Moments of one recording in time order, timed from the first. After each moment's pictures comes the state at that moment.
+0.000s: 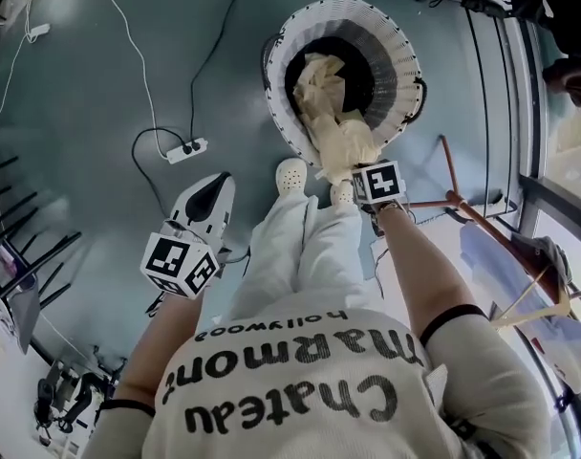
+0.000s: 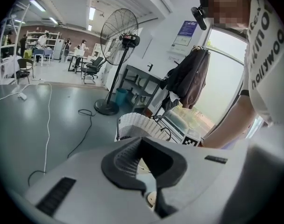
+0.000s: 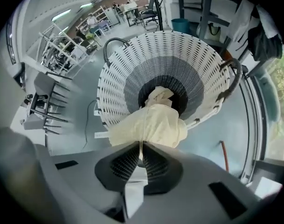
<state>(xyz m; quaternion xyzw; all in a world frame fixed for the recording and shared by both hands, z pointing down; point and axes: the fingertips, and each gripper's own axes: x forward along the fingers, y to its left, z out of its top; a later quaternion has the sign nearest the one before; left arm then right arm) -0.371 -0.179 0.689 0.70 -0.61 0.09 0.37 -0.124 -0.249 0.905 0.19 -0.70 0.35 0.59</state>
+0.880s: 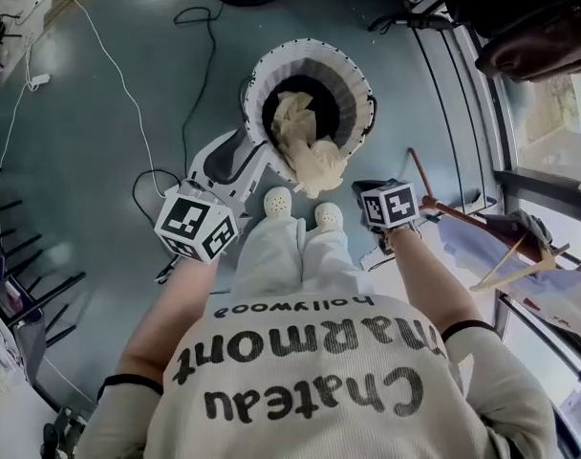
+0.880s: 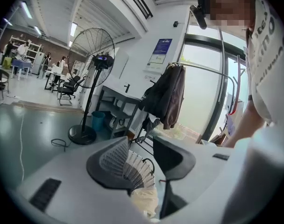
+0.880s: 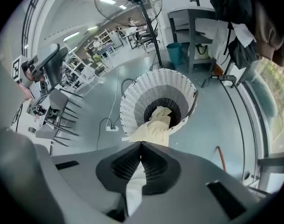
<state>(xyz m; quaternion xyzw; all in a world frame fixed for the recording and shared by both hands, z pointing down) -0.315 -0.288 0.569 0.79 -0.56 0.02 0.25 -0.086 -0.265 0.763 0.21 -0.76 0.36 0.49</state>
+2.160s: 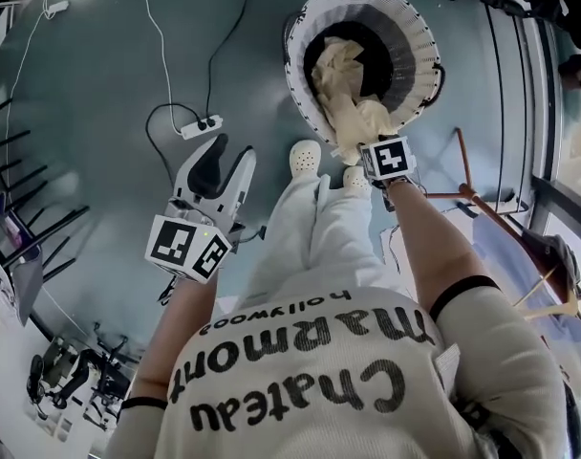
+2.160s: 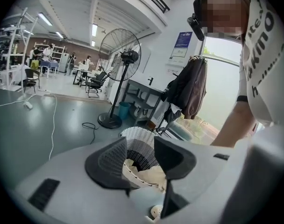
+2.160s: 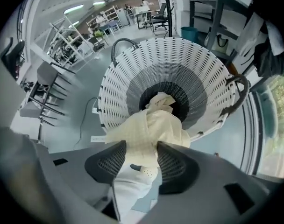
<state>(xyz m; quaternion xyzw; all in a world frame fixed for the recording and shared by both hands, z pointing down) -0.371 -0.175 0.643 0.69 -0.65 0.05 0.31 -0.136 -0.250 0.905 0.17 -0.72 0.30 0.59</state>
